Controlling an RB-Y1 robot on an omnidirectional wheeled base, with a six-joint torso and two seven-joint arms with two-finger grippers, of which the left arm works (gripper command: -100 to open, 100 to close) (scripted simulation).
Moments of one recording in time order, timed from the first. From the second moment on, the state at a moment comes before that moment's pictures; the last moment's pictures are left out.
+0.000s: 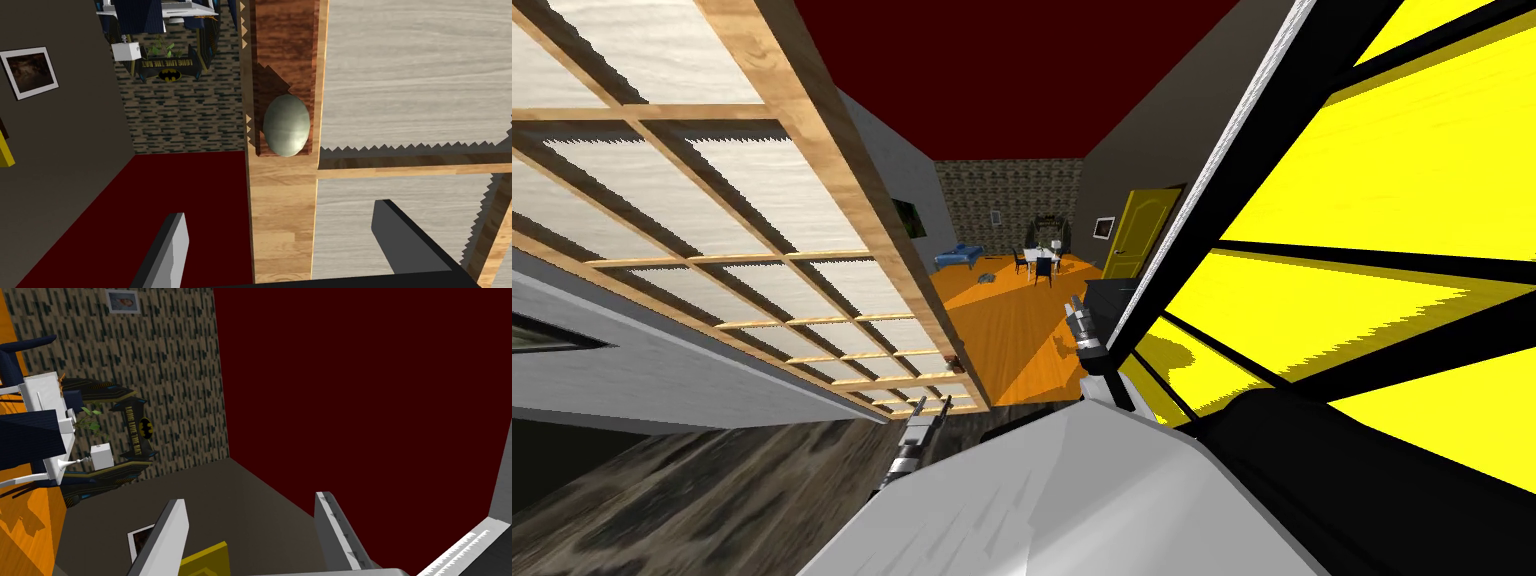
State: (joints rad) arm 0.19 0.21 0.28 -0.81 -0.59 -1.12 -0.97
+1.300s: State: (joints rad) arm 0.15 0.28 0.37 -0.65 -0.51 -1.18 -0.99
